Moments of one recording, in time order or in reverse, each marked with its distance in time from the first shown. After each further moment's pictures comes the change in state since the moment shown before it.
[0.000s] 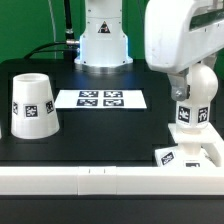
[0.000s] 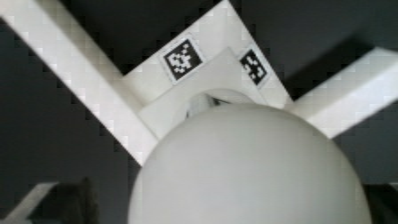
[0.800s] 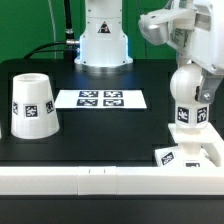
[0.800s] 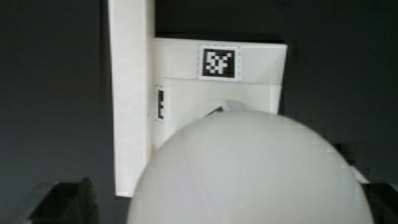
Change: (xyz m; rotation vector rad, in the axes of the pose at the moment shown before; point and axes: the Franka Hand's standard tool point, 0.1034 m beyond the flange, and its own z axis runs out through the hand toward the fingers) arm 0.003 0.001 0.001 -0.026 -0.062 -0.593
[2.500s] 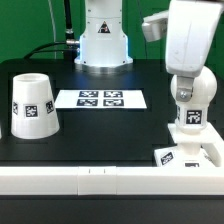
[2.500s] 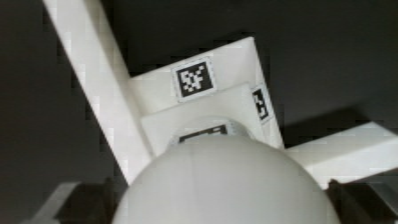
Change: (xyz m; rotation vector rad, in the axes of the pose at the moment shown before) arm -0.006 -0.008 0.002 0.039 -0.013 0.543
